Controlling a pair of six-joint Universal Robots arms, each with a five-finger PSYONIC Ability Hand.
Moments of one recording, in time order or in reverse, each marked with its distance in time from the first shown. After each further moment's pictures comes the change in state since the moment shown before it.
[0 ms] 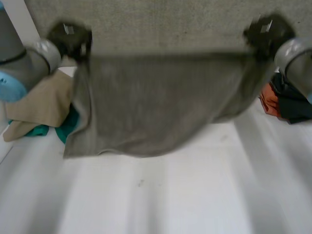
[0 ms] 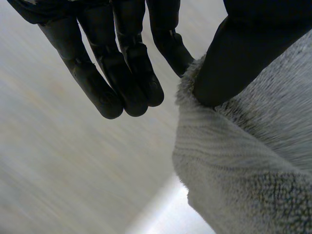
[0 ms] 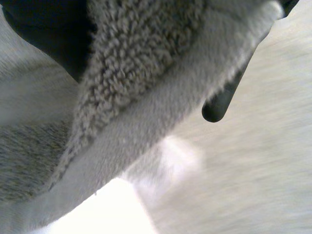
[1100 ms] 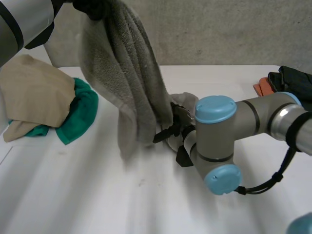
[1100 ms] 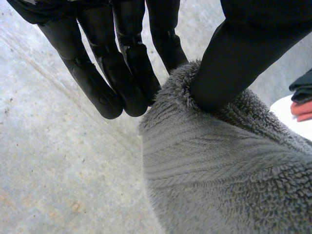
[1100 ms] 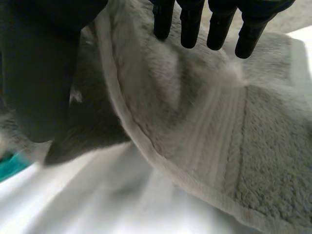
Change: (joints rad) left arm -0.370 0.584 -0.332 -0.144 -0.209 0.035; right arm 0.480 0.194 0.347 -0.081 0.320 1.366; left_hand 0.000 -0.001 -0.001 -0.001 0.000; right_hand -0.895 -0.968 -0.982 -0.991 -0.969
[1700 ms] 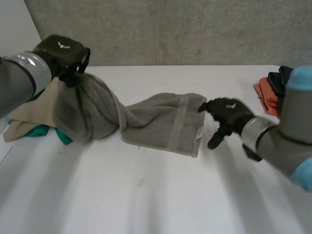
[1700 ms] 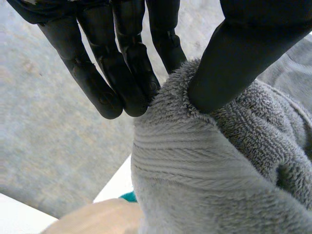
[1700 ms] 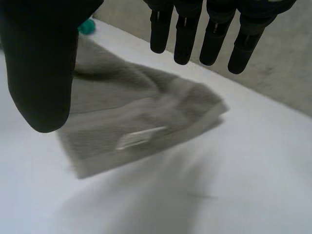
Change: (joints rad) left arm 0.294 -0.137 -0.276 0.043 0.079 0.058; right arm -0.308 -0.438 0.412 0.080 -0.322 -0.846; left_hand 0.000 0.000 0.000 0.000 0.000; right_hand 0.141 0.168 0.147 0.144 0.099
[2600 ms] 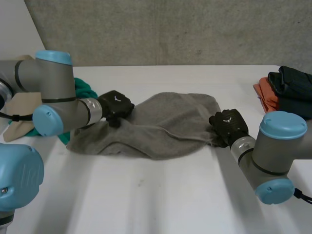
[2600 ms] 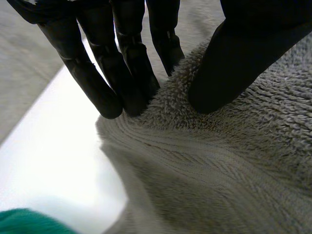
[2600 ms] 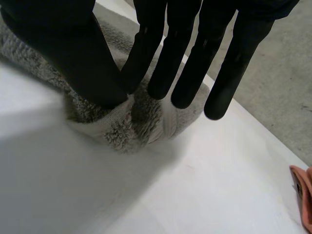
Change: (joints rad) left arm -0.049 -0.685 0.520 -0.189 0.231 0.177; right arm -0.006 0.230 0.113 -0.487 0.139 -0.279; left_hand 0.000 -0.037 -0.037 -0.039 -0.018; right_hand 0.760 0.772 0.787 0.792 0.813
